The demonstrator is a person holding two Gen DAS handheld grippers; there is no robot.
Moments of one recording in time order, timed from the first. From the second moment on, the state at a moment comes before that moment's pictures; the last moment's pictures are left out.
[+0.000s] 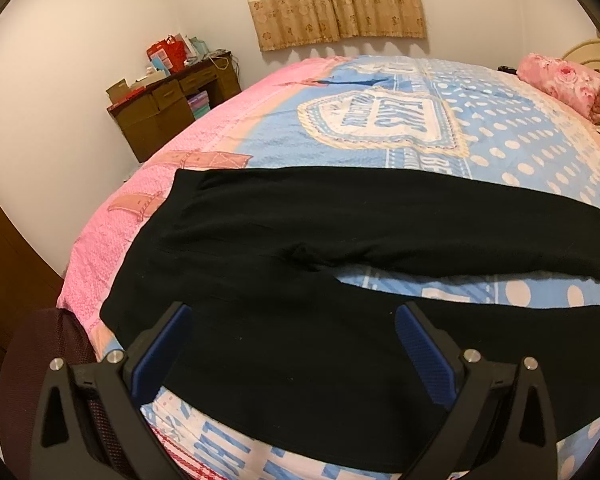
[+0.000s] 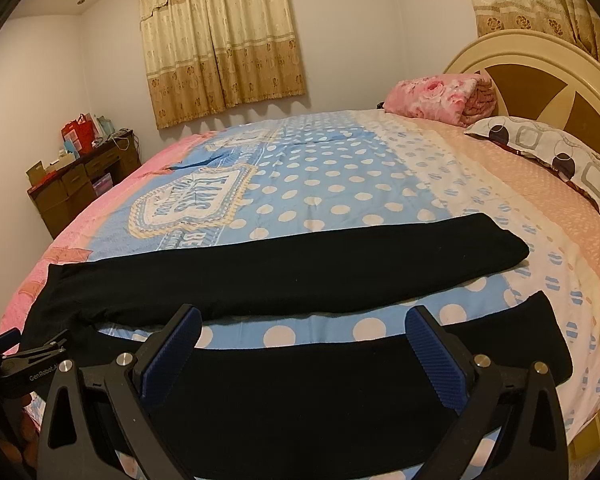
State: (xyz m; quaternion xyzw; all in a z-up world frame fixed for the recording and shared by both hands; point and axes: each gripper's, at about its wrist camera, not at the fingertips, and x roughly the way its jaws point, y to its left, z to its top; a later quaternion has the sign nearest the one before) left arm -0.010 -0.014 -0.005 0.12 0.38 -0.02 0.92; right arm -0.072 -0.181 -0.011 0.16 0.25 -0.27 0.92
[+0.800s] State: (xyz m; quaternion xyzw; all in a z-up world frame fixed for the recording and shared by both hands) left arm -0.012 -0.016 -0.006 0.12 0.38 -0.02 0.92; right arm -0.072 -0.182 -0.012 0.16 0.25 -0.27 0.92
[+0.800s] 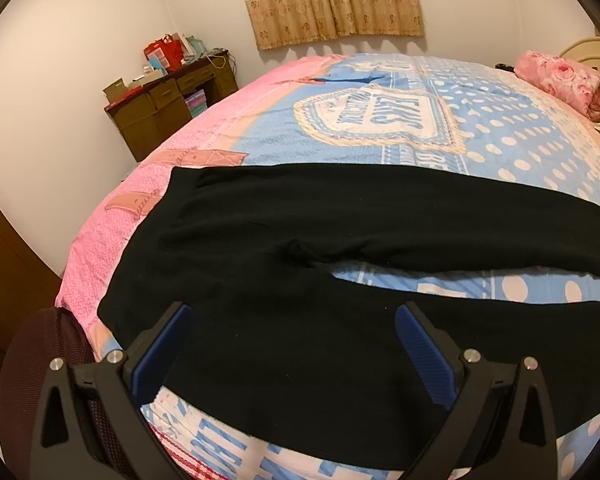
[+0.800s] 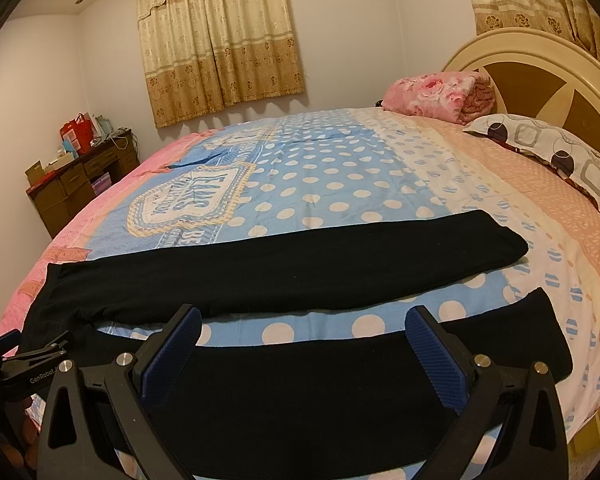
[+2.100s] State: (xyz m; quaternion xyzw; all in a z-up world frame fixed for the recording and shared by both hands) left arm -0.006 -0.019 -0.014 0.12 0.40 -0.03 0.91; right arm -0.069 -0.182 -0.023 0.16 0.27 -0.27 0.91
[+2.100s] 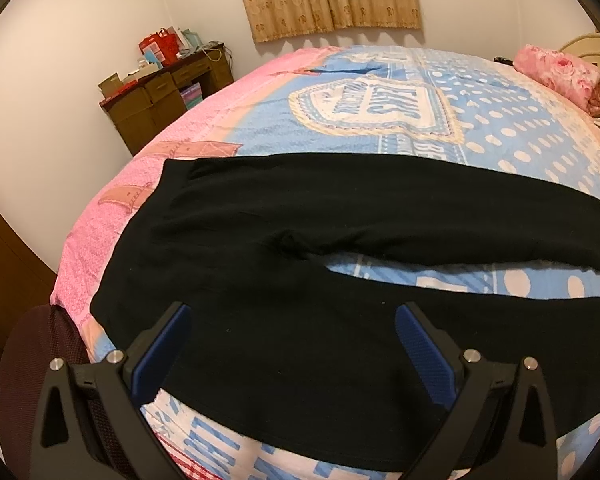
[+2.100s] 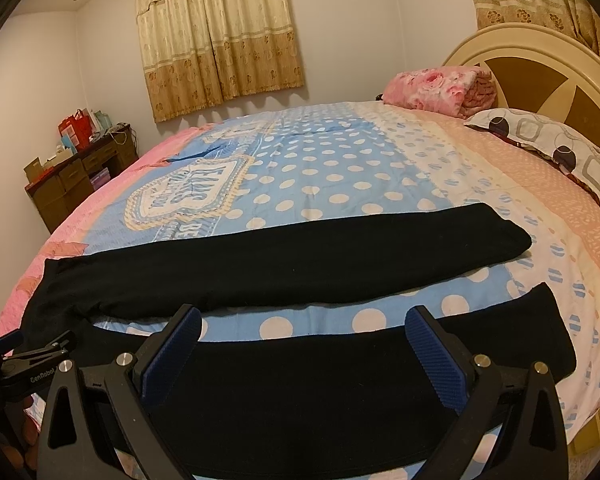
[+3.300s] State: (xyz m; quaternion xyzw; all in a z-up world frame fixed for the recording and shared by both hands) left arm 0.213 0.070 -0.028 -0.03 0.52 0.07 0.85; right arm -0.017 -0.439 -0.029 0.12 0.36 -0.29 0.88
